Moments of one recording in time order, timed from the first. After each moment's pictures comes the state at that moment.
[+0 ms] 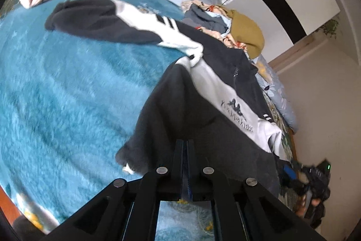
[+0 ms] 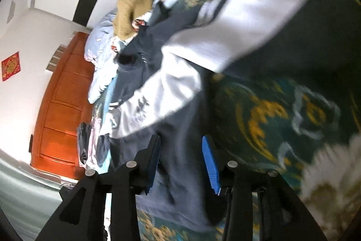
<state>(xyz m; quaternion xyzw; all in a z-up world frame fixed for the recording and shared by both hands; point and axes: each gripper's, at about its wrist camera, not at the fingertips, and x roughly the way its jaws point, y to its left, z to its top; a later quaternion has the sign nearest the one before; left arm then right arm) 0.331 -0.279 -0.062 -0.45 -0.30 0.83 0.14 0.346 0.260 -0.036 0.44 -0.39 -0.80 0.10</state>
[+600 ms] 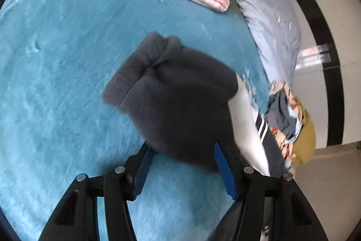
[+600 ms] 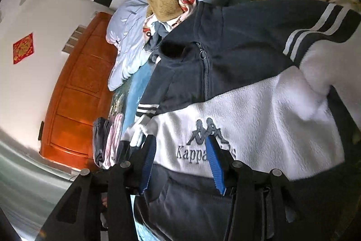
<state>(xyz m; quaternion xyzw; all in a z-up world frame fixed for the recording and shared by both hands) 0.201 -0.444 -0.124 -0.42 -0.50 0.75 -0.08 0.211 0.160 -0.030 0.45 -0.38 -0.79 0.18</state>
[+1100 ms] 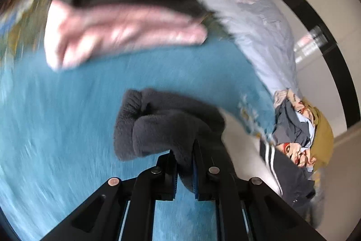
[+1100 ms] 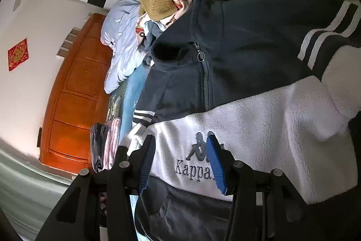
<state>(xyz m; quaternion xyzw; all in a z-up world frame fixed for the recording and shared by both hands) 0.154 -0.458 -0.085 -0.39 -0.37 0.83 -0.12 0.178 0.152 -0.046 0.46 -0.40 -0.77 0.17</state>
